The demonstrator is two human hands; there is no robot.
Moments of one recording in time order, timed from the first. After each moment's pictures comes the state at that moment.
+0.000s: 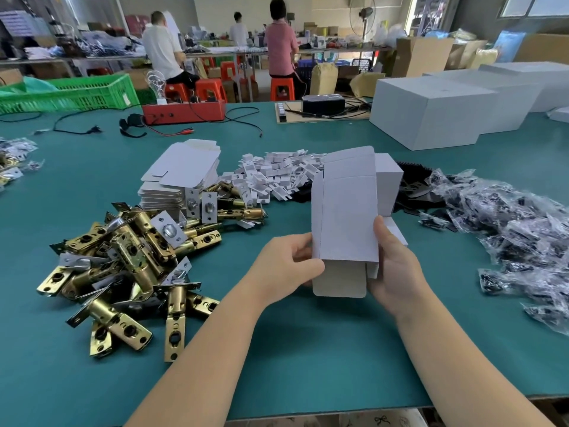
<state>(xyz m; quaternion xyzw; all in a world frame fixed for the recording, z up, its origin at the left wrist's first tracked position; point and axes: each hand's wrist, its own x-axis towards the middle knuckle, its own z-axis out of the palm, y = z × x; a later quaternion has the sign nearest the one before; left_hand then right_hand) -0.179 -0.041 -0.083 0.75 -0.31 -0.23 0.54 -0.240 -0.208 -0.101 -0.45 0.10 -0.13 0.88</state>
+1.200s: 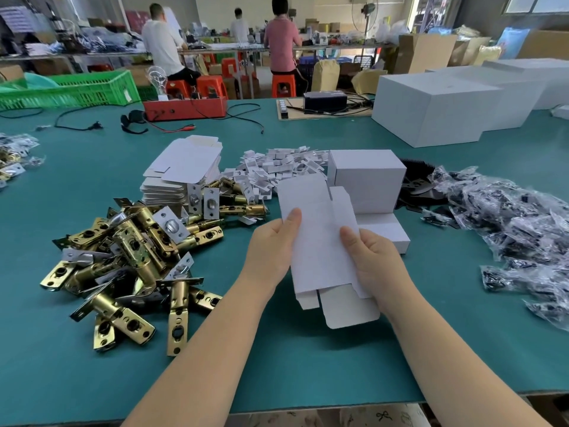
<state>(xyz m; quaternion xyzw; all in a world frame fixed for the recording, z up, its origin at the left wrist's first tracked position) -0.168 -0.054 -0.089 0.70 -0.11 -0.12 0.70 -0.238 -0.195 -0.104 -0.72 0.16 -0.16 0.65</state>
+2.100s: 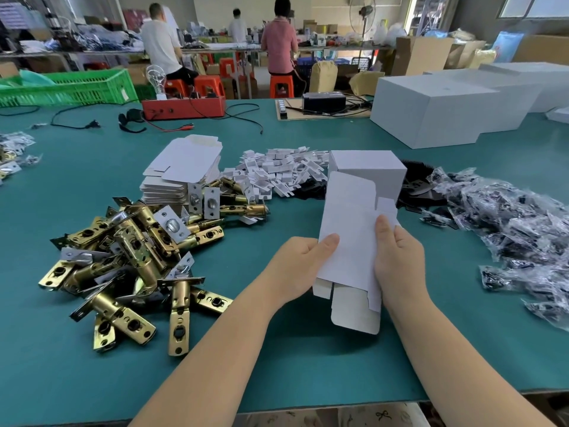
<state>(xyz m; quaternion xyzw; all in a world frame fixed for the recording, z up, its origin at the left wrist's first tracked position) -0.182 -0.054 -0.089 0.76 -0.28 -0.22 0.55 -0.237 -0.204 -0.109 -0.67 0.25 -0.33 0.61</state>
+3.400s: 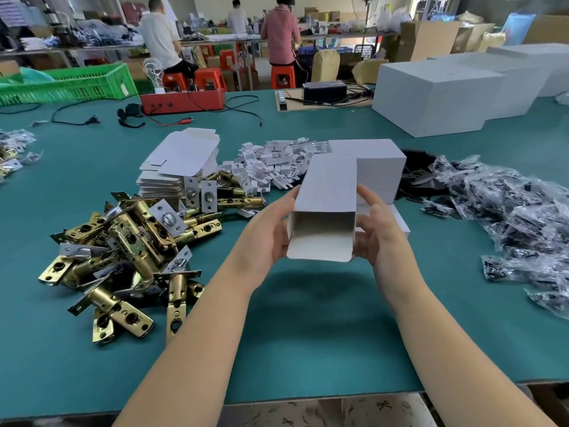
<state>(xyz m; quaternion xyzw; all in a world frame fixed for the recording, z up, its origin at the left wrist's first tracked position) -0.157 -0.041 -0.083 0.58 -0.26 -0.27 0.72 -0.239 -0.198 -0.099 -0.65 0.05 -0.21 0.73</state>
